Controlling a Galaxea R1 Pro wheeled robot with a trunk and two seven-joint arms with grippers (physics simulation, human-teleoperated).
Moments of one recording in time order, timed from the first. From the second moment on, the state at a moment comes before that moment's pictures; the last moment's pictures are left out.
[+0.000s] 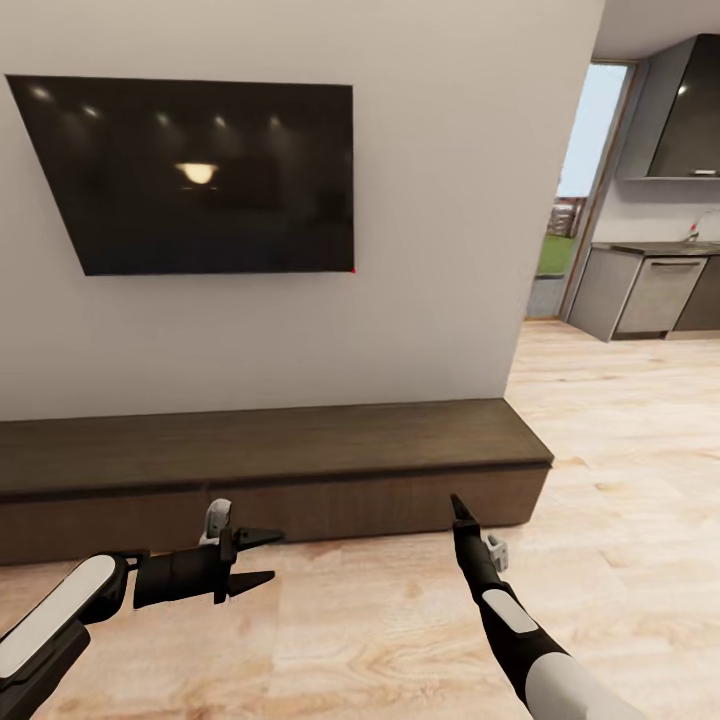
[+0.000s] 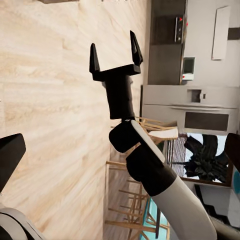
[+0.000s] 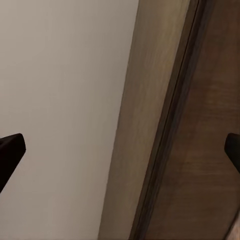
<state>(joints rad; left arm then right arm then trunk) -0.36 0.48 -0.33 -1.37 1.84 1.00 0.00 -0.63 0.06 -0.09 -0.33 -1.30 -0.10 0.54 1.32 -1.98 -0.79</state>
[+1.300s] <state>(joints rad) -0.36 0.48 -0.33 -1.38 1.85 1.00 0.00 -0.63 0.05 -0.09 -0.33 -1.30 -0.09 0.52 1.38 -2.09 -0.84</state>
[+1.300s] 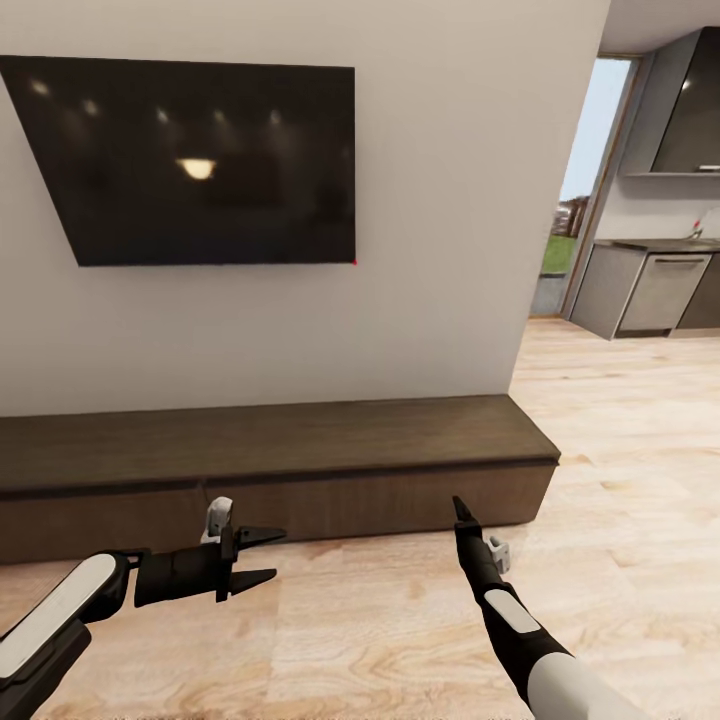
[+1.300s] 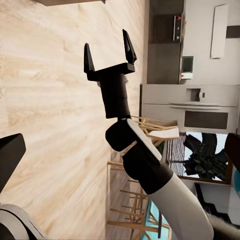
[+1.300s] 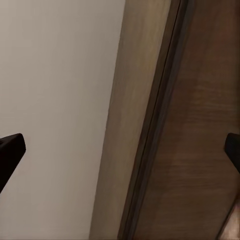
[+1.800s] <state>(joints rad) -0.36 0.47 -0.36 -1.39 1.85 1.00 0.00 -0.63 0.02 -0.10 -0.33 -1.31 -0.04 0.60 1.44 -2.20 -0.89</state>
